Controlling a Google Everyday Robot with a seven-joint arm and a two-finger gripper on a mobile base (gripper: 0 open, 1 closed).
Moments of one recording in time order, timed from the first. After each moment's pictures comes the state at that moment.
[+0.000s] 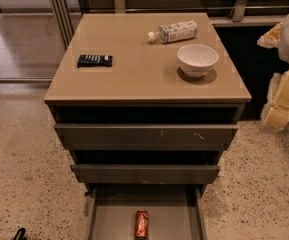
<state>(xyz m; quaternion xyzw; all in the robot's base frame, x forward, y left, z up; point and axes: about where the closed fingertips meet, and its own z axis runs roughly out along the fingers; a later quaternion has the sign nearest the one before) 0.438 -0.217 0.976 -0.60 0.78 -0.03 0.16</state>
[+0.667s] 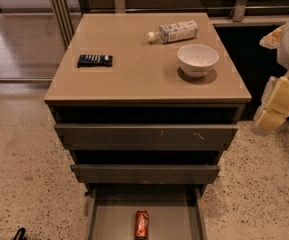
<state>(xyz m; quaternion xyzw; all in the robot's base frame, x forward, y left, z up) 0.439 -0.213 0.972 -0.58 0.79 -0.04 0.19</state>
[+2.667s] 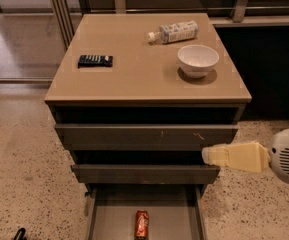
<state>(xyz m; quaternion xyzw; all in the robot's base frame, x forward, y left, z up) 0.379 -0.203 0.872 -0.09 0.93 0.10 0.35</state>
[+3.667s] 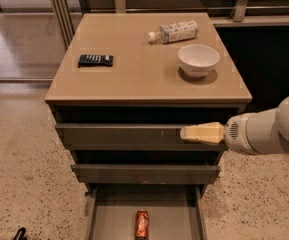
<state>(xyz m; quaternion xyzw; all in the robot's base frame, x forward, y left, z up) 0.472 -0.186 0.769 0.03 0.95 0.18 0.26</state>
